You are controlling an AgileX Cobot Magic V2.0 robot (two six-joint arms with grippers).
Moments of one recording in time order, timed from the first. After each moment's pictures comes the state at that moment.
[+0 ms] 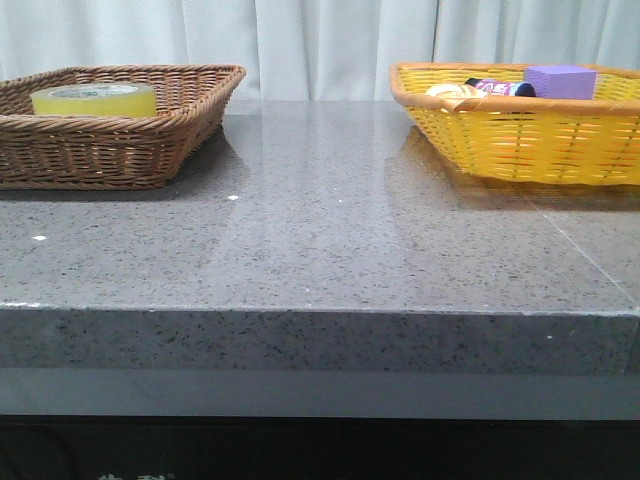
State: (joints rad) left arm -0.08 -0.01 0.01 0.00 0.02 -0.06; right arm 0.46 0.63 -0.78 -0.03 0.68 0.09
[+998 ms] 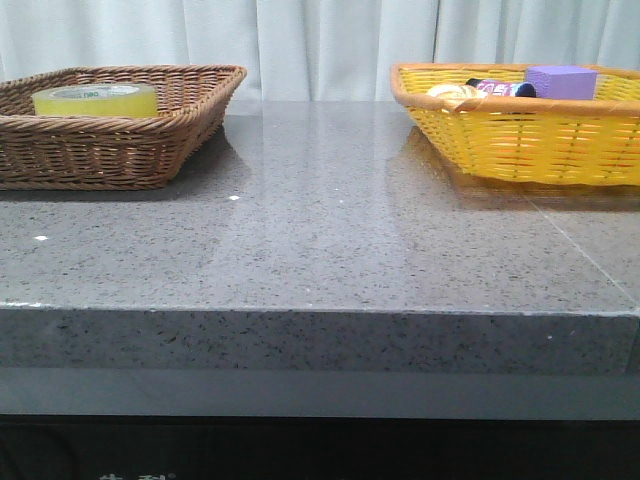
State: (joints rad) left arm -0.08 -0.01 0.01 0.00 0.02 -0.06; right arm 0.06 -0.01 0.03 0.11 0.10 0.09
